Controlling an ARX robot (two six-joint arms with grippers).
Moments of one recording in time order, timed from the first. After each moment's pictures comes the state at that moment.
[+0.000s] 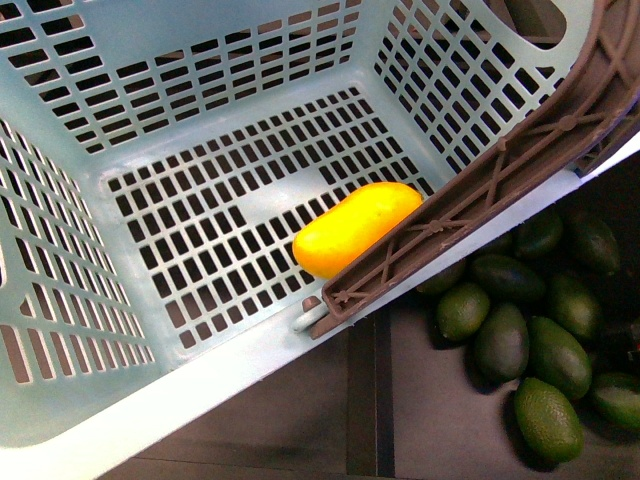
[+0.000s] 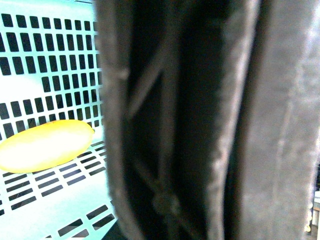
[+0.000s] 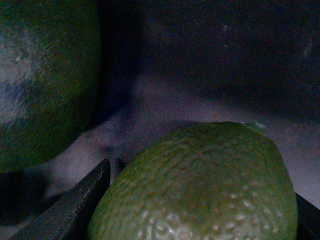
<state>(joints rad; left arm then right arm) -0.65 1.58 1.28 -0.32 -0.02 -1.09 -0.43 2.53 1.01 0.41 -0.24 -0.55</state>
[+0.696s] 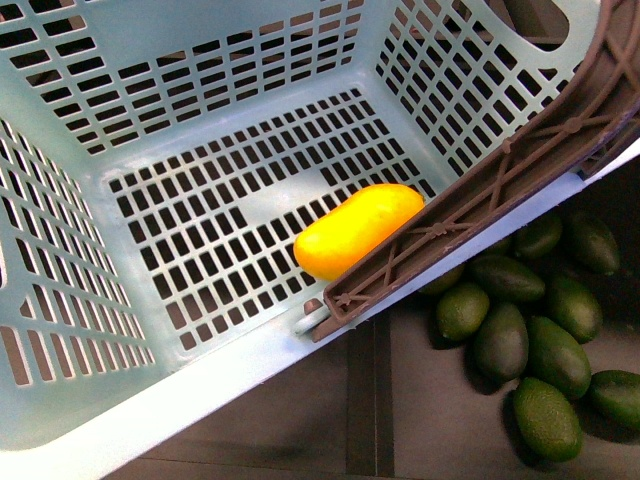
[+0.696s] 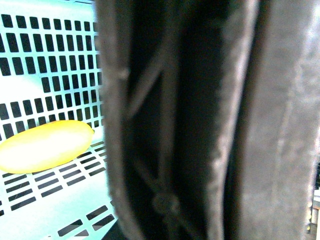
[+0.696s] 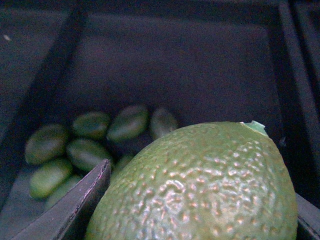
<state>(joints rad) -0.65 1.58 1.28 -0.32 -0.02 -1.09 -0.51 1.46 0.56 0.40 -0.50 -0.35</state>
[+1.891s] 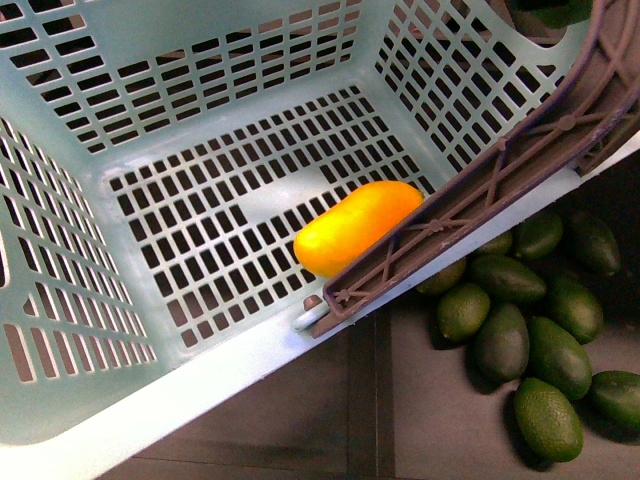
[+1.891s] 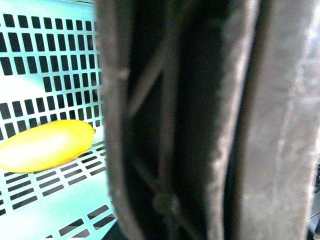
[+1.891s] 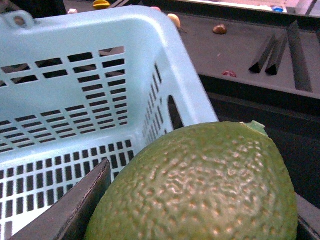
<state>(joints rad) -0.65 1.58 1.28 -0.32 -0.02 -1.09 0.37 1.52 0.72 0.59 0.10 -0.02</state>
